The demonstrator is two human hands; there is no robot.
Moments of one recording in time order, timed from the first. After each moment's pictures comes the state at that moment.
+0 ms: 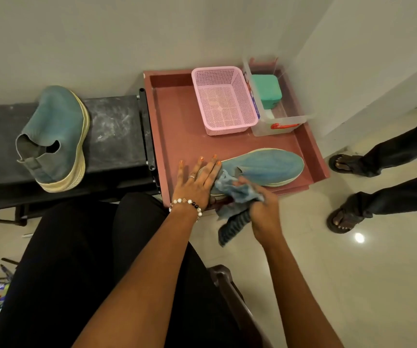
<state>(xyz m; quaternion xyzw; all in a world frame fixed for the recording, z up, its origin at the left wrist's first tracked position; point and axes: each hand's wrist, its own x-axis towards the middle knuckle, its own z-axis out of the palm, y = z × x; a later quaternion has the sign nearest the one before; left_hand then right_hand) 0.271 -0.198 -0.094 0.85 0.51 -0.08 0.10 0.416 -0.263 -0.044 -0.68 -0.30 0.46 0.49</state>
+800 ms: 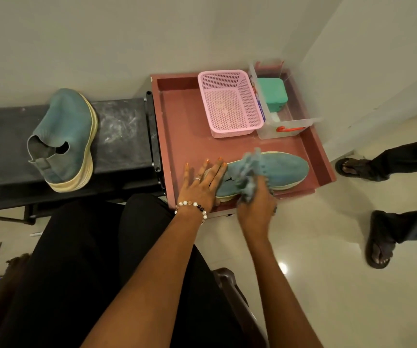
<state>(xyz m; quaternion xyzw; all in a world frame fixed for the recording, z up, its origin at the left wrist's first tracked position) 0.272 -0.199 -0.081 0.85 0.50 -0.13 0.11 0.386 -0.255 -0.049 -0.78 -0.45 0.17 0.39</state>
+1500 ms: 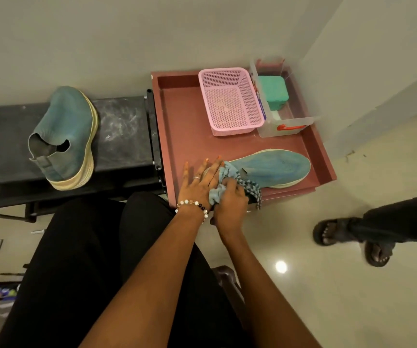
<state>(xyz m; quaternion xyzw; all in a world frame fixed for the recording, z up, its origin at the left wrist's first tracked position) 0.270 -0.202 -0.085 0.85 0.51 -0.12 0.10 0.352 -0.242 -0.090 -0.79 -0.54 0.16 0.23</state>
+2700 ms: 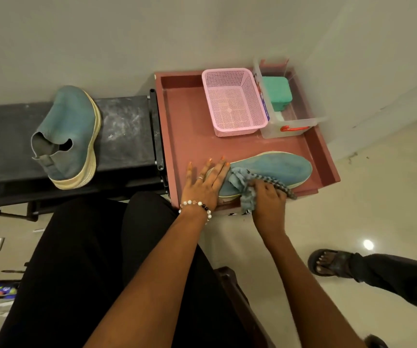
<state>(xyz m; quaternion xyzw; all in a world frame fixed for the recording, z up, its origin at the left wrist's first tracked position) 0.275 -0.201 -0.095 0.84 0.53 -0.07 0.10 0.435 -0.252 -0.096 -0.76 -0.64 0.01 0.11</state>
